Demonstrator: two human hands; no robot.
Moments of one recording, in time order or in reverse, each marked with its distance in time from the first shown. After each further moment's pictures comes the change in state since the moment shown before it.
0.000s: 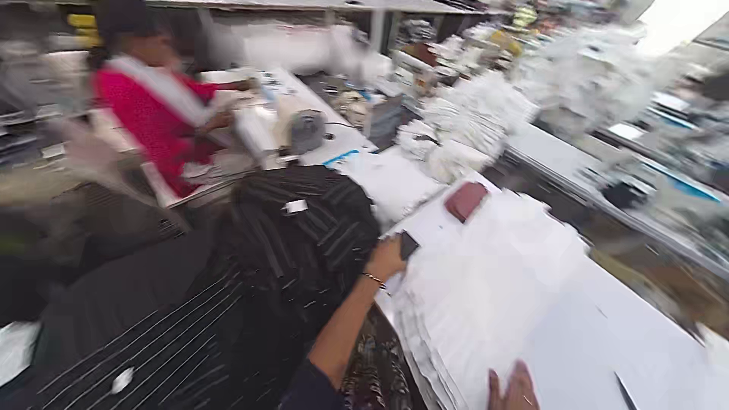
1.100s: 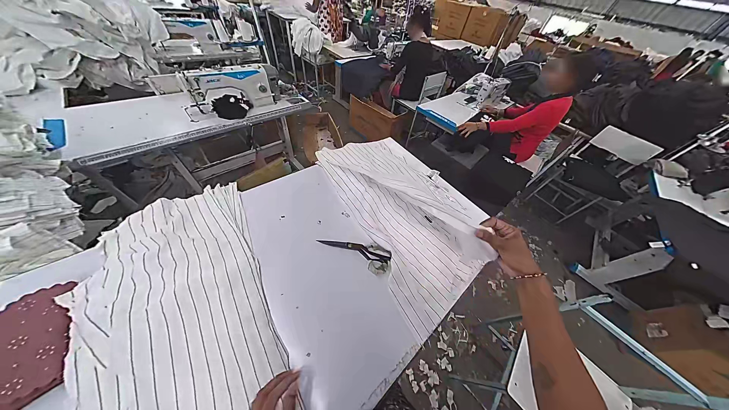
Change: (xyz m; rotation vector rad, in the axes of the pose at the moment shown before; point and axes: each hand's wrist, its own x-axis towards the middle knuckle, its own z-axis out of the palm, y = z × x) left_hand -0.076 0.144 0.197 -0.265 -0.363 1.032; right_hand -0.147 0.238 -0.304 0.767 0.861 0.714
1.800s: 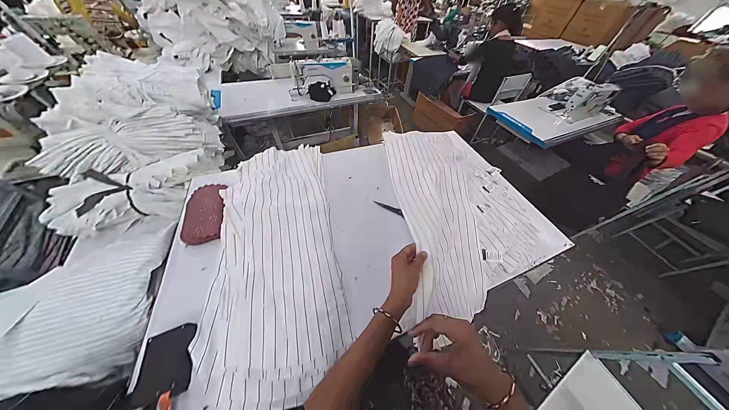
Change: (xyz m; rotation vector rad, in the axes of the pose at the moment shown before) left_hand 0.081 0.109 0.123 -0.755 -0.137 -0.503; right_hand -0.233 -0.014 0.117 -0.036 -0.734 -0.351
